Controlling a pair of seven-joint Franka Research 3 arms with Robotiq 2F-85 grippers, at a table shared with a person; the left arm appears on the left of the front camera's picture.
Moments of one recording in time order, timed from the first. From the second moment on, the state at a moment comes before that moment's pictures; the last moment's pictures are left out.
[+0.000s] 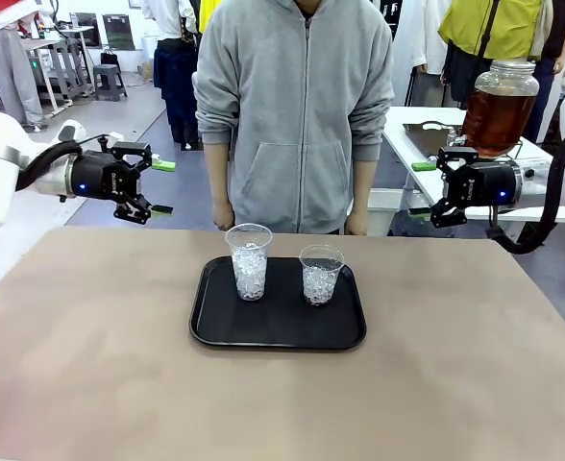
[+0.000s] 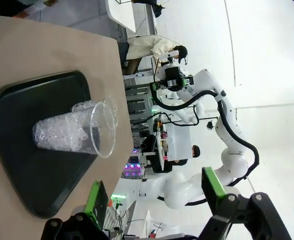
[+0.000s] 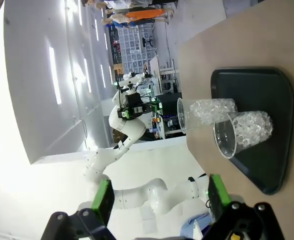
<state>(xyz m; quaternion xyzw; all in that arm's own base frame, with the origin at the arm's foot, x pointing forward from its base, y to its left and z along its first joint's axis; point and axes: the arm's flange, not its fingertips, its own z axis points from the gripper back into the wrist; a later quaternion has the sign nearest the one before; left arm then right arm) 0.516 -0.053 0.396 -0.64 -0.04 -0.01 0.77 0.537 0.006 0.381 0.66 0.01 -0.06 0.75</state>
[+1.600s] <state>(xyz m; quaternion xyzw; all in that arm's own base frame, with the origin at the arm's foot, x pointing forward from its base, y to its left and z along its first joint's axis) 0.516 -0.054 0.395 -0.64 -0.04 -0.02 0.77 0.537 0.006 0.380 0.66 0.01 -0.06 0.75</state>
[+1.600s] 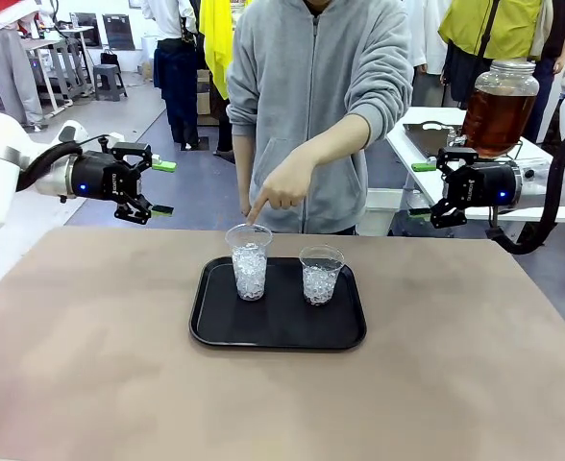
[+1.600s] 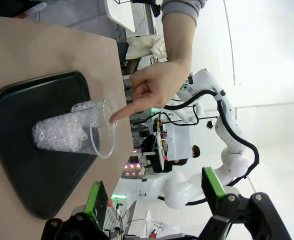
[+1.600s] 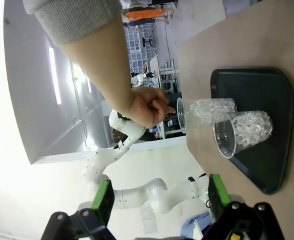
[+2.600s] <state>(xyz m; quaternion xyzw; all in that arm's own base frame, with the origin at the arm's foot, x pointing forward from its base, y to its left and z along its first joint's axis) 0.515 -0.056 0.400 -0.65 -0.07 -0.06 0.76 0.537 0.006 0.380 0.66 0.01 -0.06 0.75</state>
